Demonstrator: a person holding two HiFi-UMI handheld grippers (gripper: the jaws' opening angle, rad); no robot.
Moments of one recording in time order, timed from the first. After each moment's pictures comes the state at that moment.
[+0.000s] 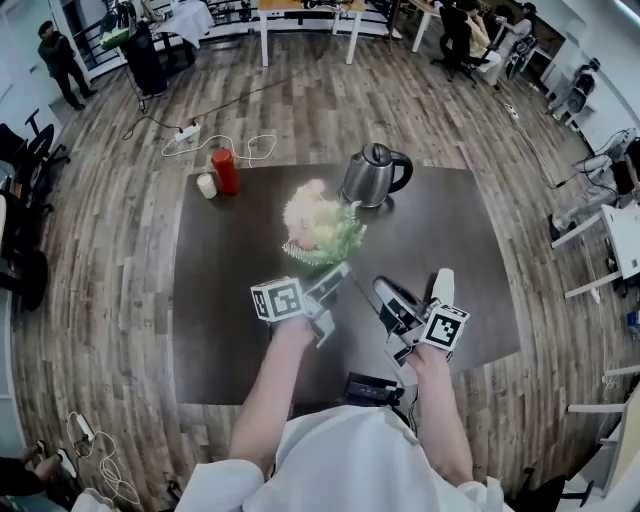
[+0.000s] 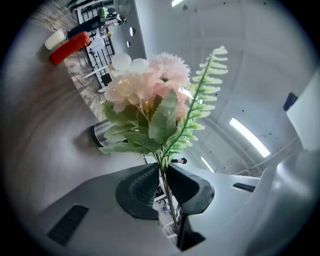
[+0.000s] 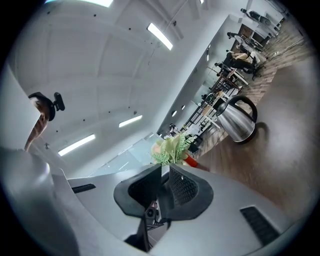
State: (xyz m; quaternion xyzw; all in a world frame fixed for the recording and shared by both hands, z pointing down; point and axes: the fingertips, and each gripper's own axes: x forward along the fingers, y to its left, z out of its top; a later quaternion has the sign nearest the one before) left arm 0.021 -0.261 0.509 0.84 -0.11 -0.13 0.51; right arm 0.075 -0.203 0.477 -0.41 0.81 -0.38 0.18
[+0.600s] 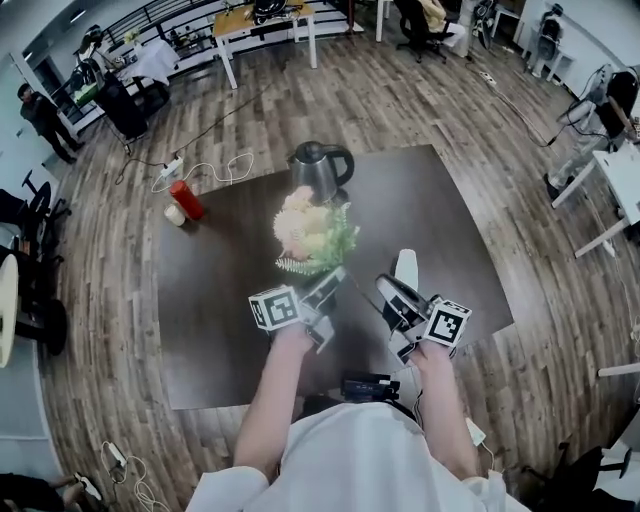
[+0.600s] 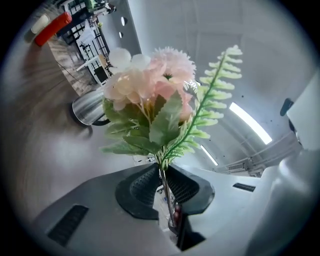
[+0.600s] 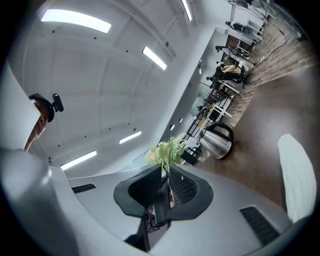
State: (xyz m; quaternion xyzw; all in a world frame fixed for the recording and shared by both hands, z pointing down) left arm 0.146 -0.186 0.488 0.86 -0.09 -0.09 0.50; right arm 0.214 -0.127 0.469 -0.44 0.78 -0.37 0.26
